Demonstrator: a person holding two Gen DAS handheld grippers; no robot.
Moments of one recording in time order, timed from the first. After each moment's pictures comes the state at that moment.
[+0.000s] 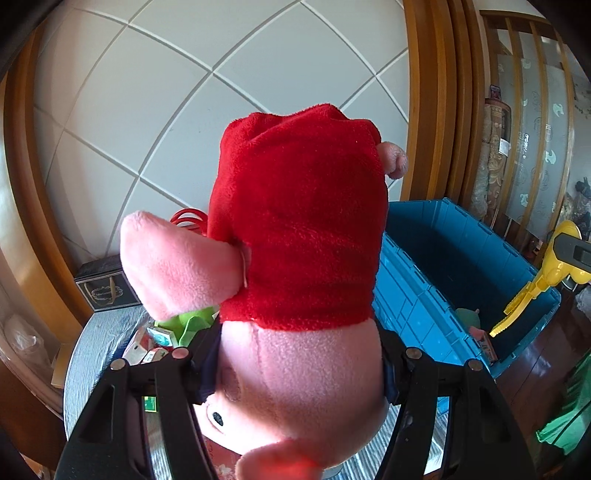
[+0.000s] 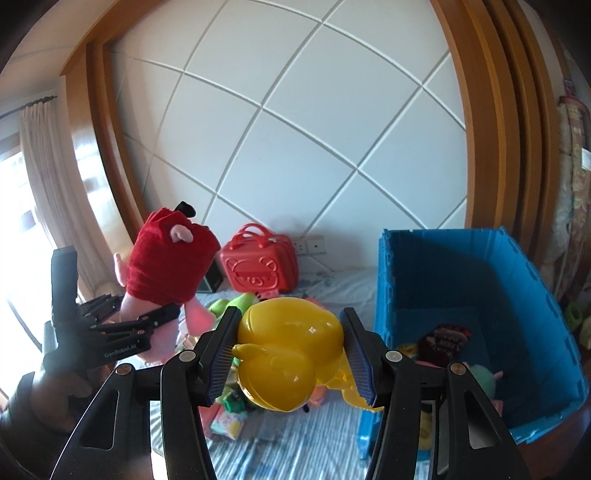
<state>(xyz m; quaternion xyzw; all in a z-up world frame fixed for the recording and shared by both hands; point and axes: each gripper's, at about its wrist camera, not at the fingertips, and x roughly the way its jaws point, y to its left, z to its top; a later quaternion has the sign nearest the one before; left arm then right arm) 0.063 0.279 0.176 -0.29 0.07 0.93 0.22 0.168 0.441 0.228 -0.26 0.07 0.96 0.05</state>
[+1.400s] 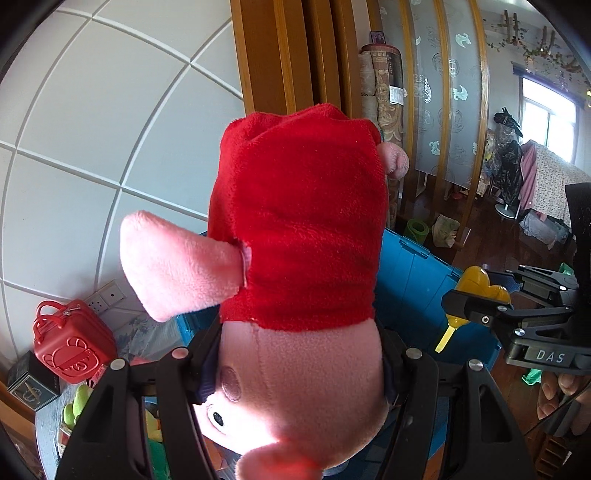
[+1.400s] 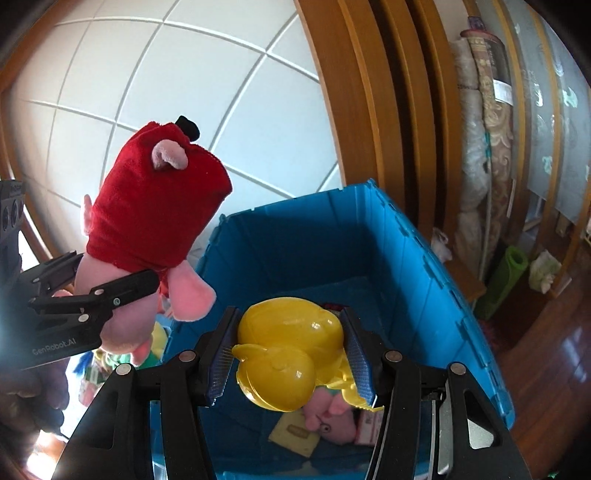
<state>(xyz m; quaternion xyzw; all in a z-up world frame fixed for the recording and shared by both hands) 0.049 0.627 0.189 -0.29 0.17 0.86 0.39 0.218 0.702 0.183 -0.29 0.14 0.92 0.20</state>
